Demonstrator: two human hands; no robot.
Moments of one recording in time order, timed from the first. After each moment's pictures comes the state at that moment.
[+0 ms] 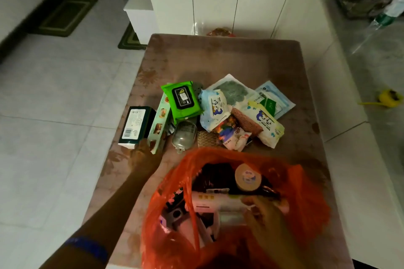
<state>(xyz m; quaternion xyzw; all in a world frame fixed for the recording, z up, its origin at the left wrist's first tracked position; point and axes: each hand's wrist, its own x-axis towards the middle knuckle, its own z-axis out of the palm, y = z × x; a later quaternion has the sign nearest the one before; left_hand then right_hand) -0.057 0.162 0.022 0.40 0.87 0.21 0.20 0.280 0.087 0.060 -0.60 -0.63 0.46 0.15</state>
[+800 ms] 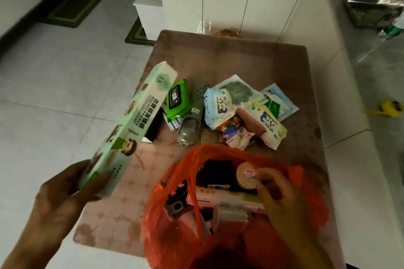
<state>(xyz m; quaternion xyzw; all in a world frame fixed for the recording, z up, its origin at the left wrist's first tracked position) -0.093 0.012 0.184 0.33 0.80 0.38 0.32 0.271 0.116 0.124 -0.59 -0.65 0.38 0.29</state>
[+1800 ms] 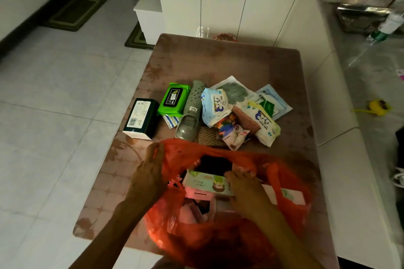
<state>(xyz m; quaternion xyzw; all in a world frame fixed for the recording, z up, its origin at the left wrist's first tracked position) -0.015 0.066 0.080 0.64 0.74 0.16 0.14 0.242 0.128 0.069 -0.49 -0.83 0.24 -0.12</state>
